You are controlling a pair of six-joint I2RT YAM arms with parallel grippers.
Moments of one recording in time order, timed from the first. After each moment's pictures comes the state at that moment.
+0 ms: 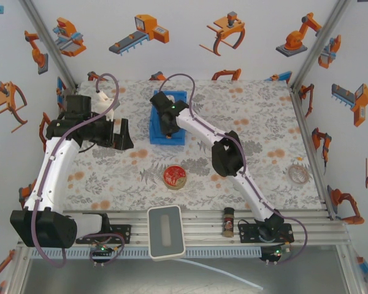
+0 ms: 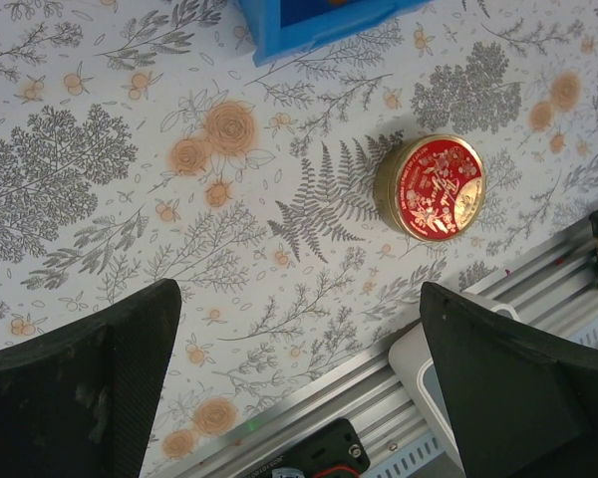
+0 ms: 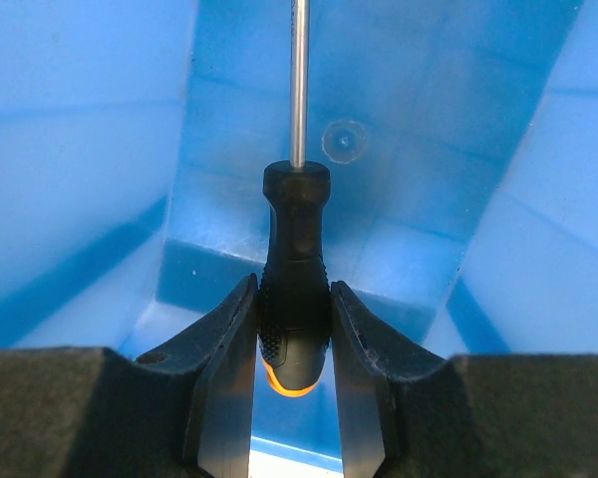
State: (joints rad) left arm -0.11 1.24 1.29 -0.99 0.43 0.15; right arm 0.77 2.57 2.44 -0.93 0.17 0.48
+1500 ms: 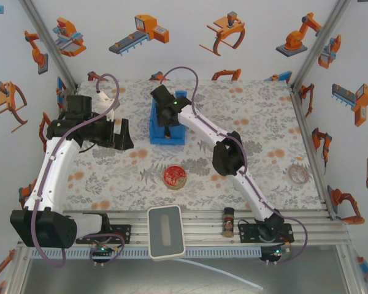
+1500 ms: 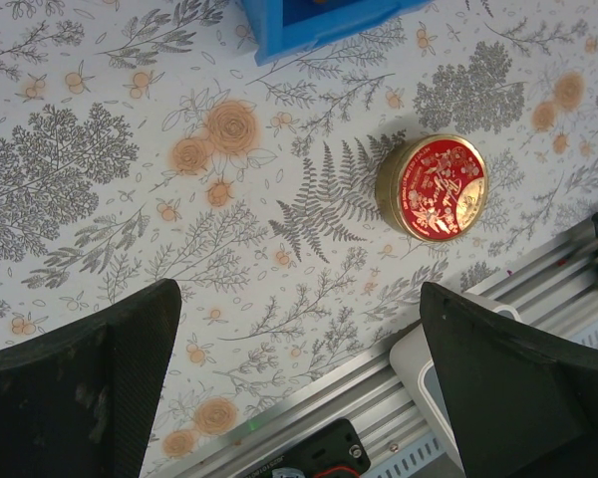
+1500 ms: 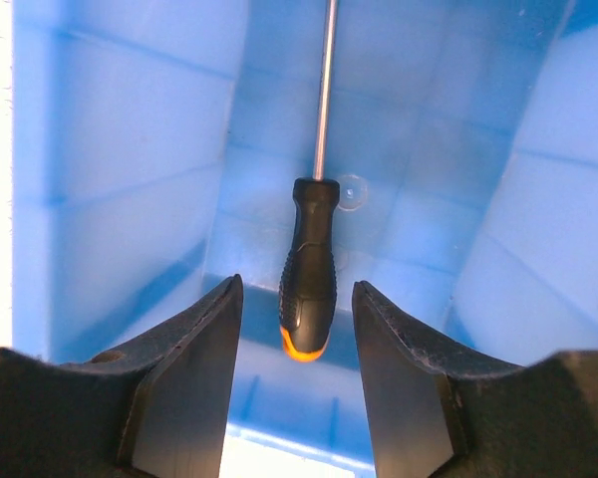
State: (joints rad) left arm -0.11 1.24 1.28 -0.98 0.42 0.15; right arm 0.75 2.57 2.54 -0.93 0.18 0.49
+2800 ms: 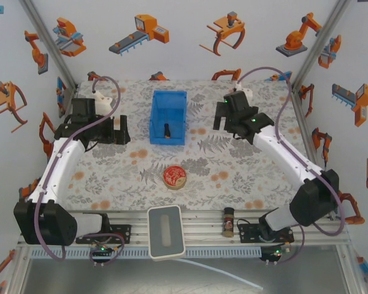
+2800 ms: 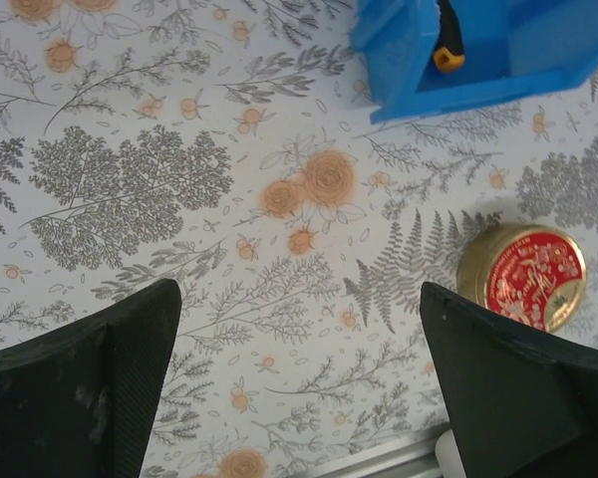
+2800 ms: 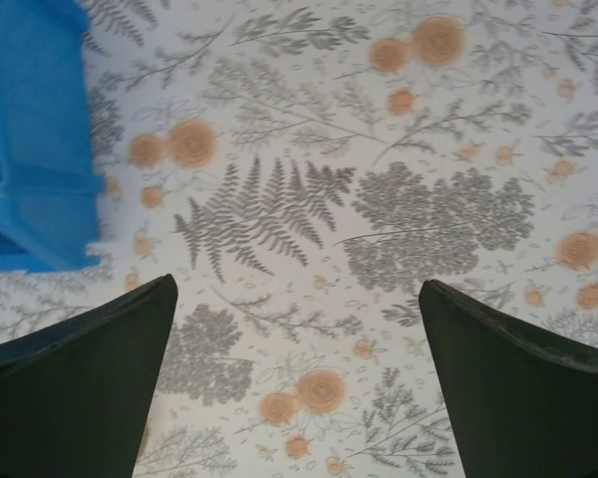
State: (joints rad) left arm -0.11 1.27 1.15 -0.71 0.21 0.03; right arm 0.47 1.44 1.28 -0.63 0.36 0.45
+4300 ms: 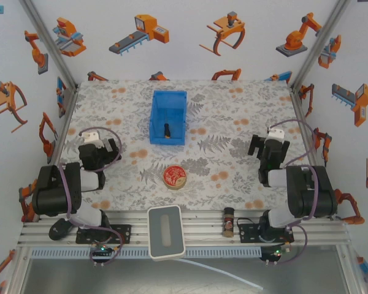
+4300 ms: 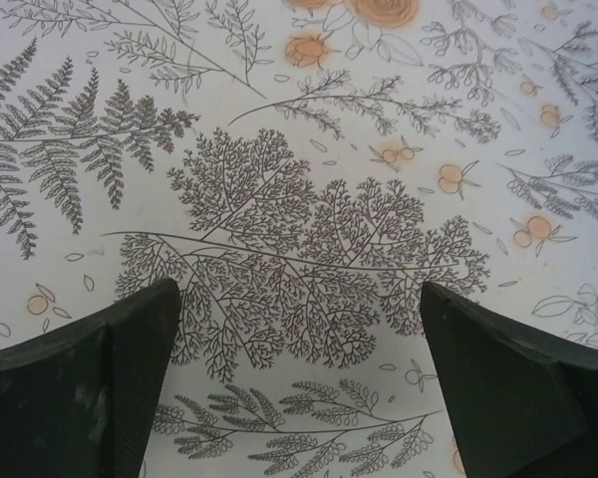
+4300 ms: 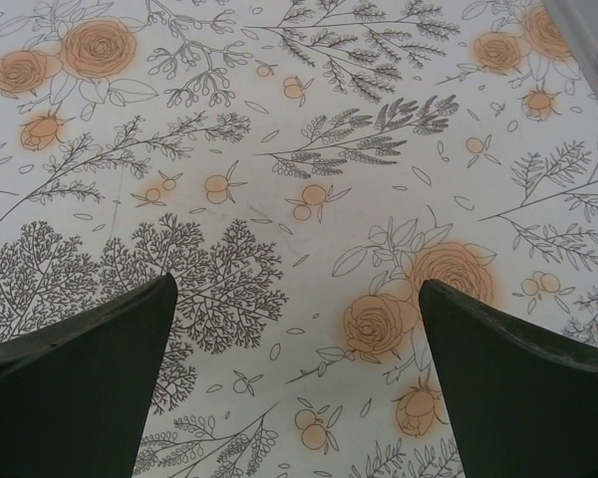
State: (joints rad) left arm 0.06 1.54 0.28 0.87 0.02 -0.12; right arm 0.01 1.52 0.33 0.81 0.25 0.05
